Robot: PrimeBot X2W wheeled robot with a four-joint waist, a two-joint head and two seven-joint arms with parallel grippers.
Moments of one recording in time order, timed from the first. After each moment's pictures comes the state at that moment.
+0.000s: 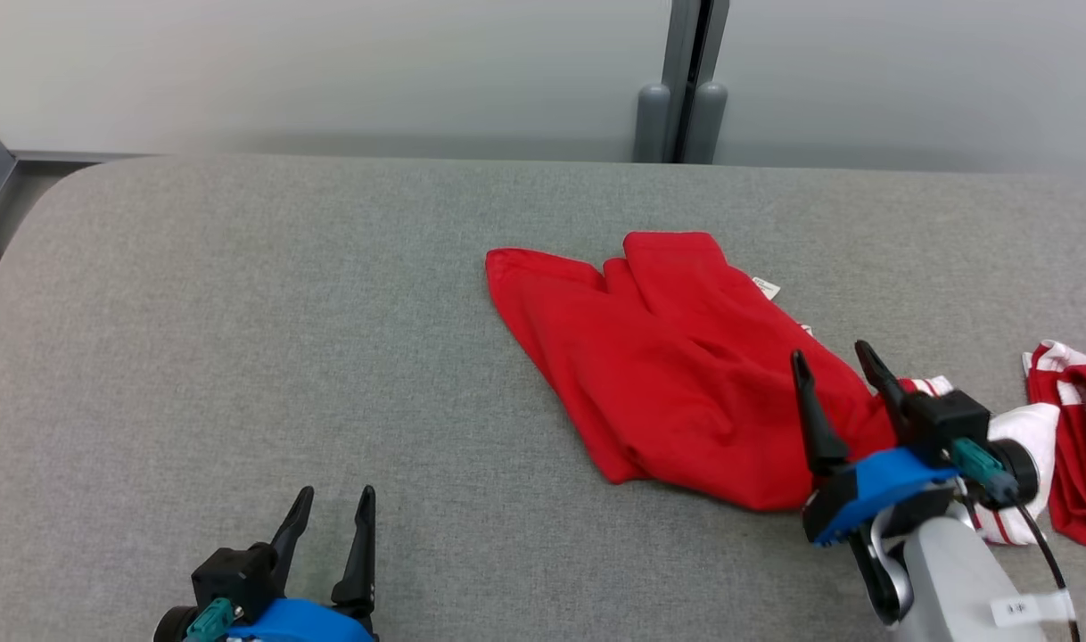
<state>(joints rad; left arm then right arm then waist) -0.07 0.13 -0.21 0.47 -0.34 -0.13 -0.26 -0.34 -0.05 0.00 0.55 0.03 0.13 -0.26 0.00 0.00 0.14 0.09</state>
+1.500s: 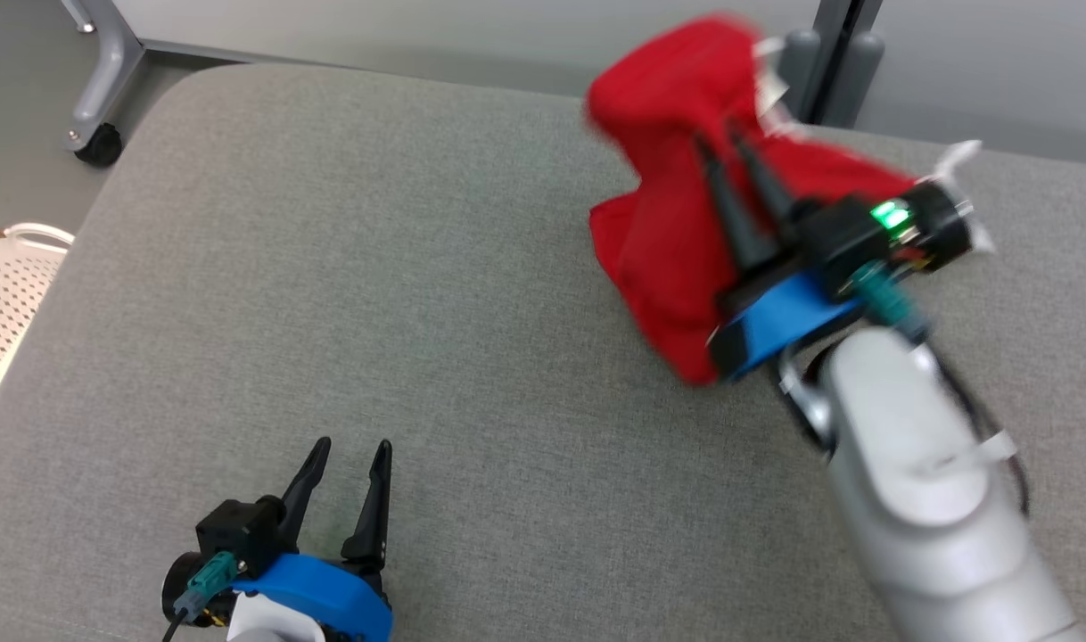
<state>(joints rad) -0.17 0.18 -0.31 0.46 -0.44 -0.13 -0.26 -0.73 -0.05 0.19 0.51 -0.06 0.13 -0.26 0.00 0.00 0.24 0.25</state>
